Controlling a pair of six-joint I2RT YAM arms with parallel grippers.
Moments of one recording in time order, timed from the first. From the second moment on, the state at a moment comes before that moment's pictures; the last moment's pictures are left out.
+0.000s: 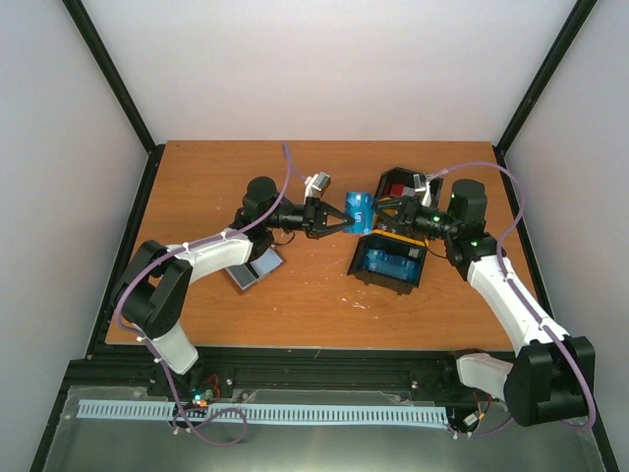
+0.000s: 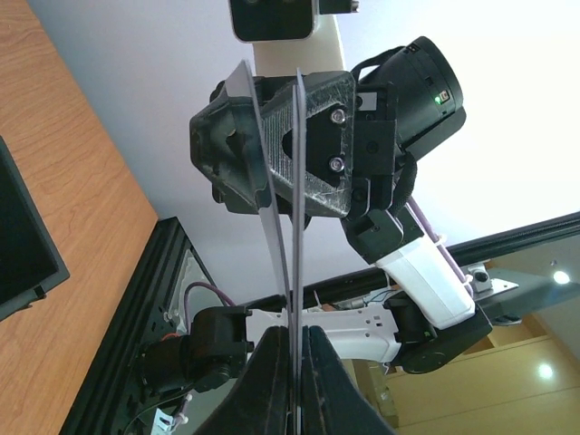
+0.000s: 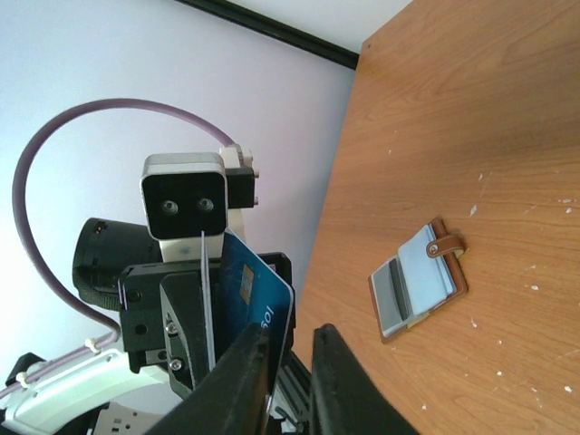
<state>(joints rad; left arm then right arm) -0.58 1.68 0.99 0.79 1.13 -1.34 0.16 1.16 0.83 0.02 -0.92 0.96</state>
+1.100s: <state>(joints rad) -0.56 1.70 1.05 0.44 1.10 -1.10 -0.03 1.12 1.00 -0.26 -0.75 0.81</state>
